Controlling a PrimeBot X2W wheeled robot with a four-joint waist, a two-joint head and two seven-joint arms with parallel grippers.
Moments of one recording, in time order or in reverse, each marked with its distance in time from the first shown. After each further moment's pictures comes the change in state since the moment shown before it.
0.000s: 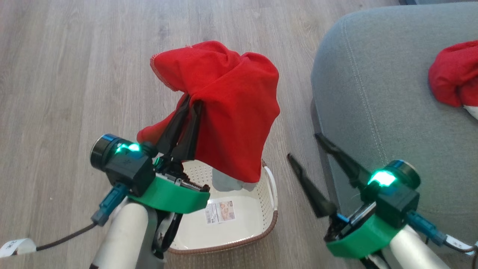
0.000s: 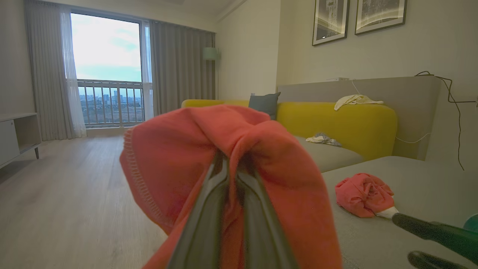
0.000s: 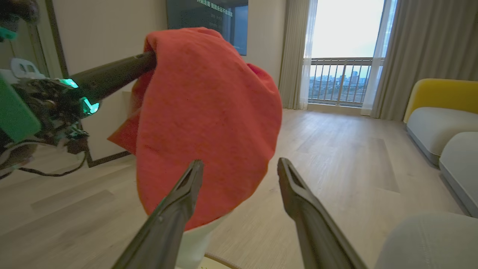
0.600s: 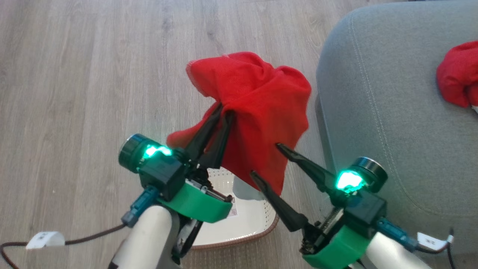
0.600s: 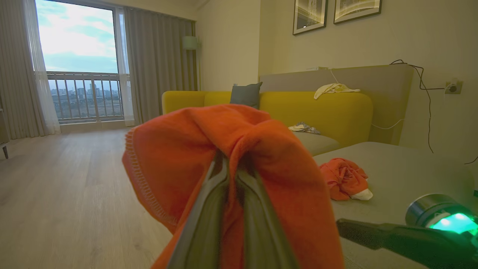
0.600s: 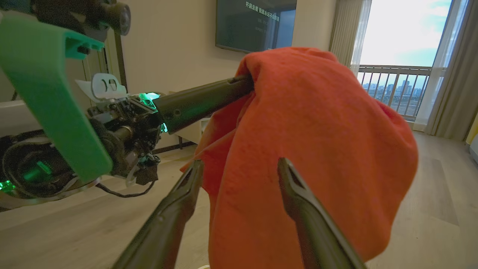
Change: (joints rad) left arm -0.025 0.001 -0.104 0.026 0.007 0.007 0.000; right arm -0.070 -0.005 0.150 -0.027 -0.003 0.000 0.000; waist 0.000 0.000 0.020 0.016
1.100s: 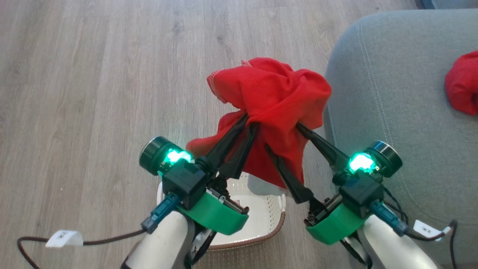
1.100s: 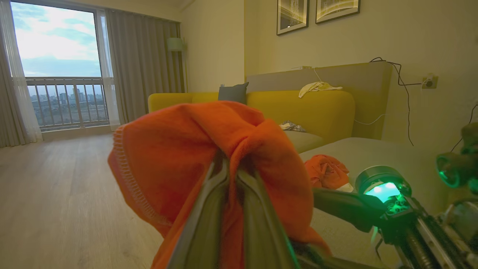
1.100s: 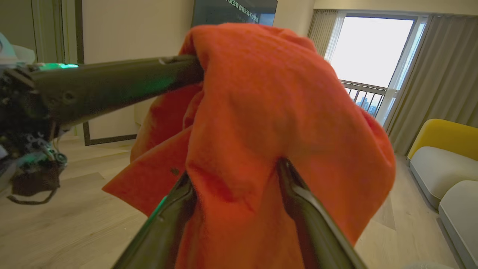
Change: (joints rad) left arm -0.011 0.002 -0.096 0.002 -0.002 -0.005 0.000; right arm -0.037 0.093 -0.123 0.118 -0.188 0.000 0.000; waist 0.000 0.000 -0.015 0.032
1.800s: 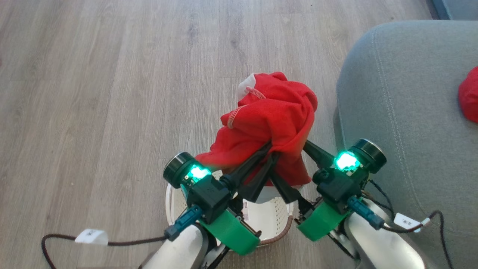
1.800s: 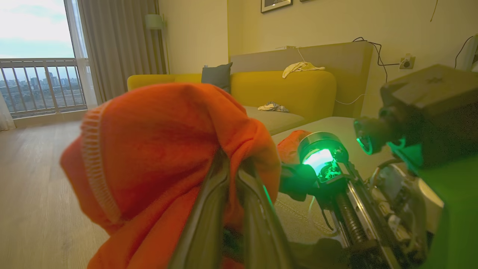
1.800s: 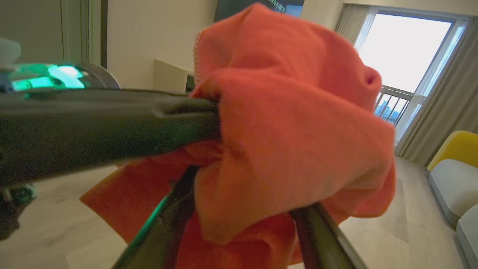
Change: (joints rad) left arm 0.022 0.004 -0.085 0.065 0.002 -0.064 0.000; right arm -0.063 0.006 0.063 0.110 -0.063 0.000 0.000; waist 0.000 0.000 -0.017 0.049
